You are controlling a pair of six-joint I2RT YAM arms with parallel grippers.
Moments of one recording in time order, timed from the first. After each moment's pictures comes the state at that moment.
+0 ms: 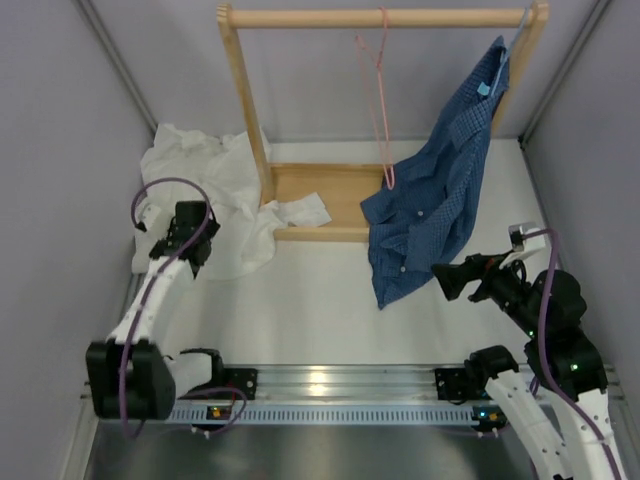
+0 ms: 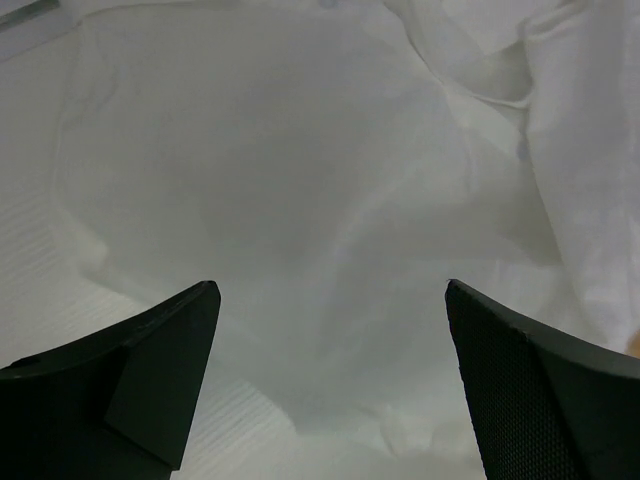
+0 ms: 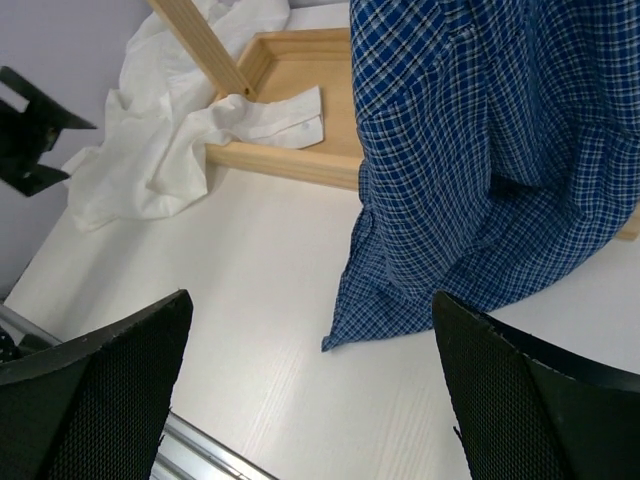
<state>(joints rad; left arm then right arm) -0.07 1.05 0.80 -0.55 -0.59 -0.97 0.27 0.32 0.80 -0.66 -0.22 0.34</state>
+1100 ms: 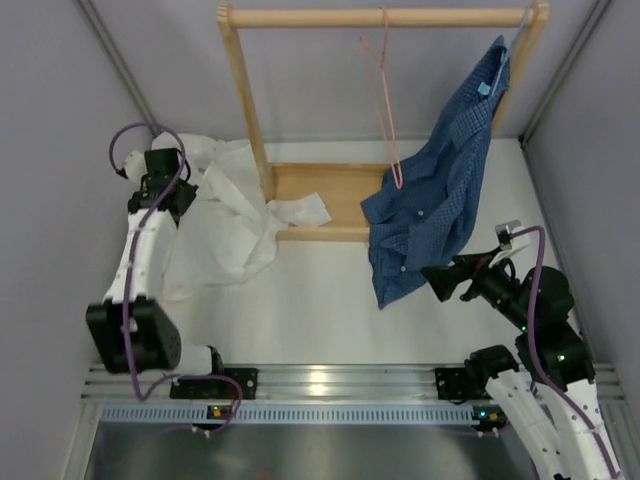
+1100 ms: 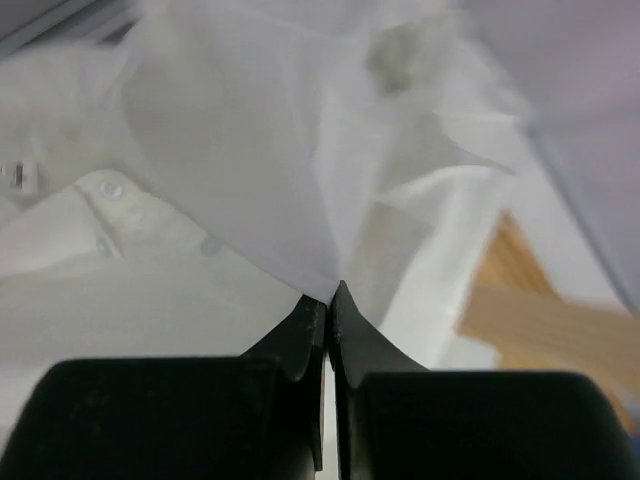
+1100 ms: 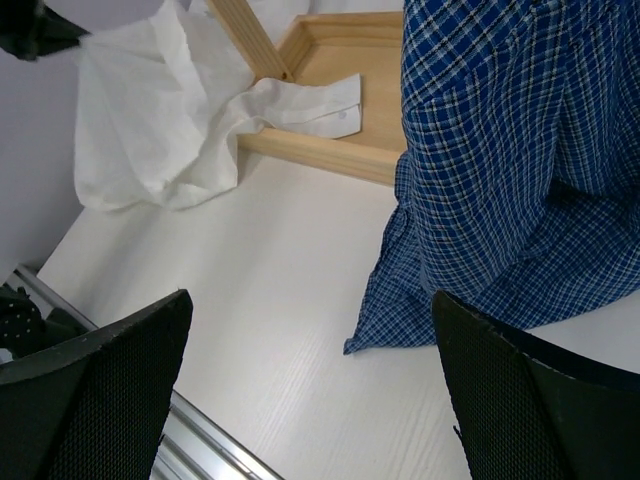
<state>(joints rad) 0.14 1.50 1.27 -0.57 -0.32 -0.86 0.27 0.32 0.69 -0.55 -0.34 0.36</state>
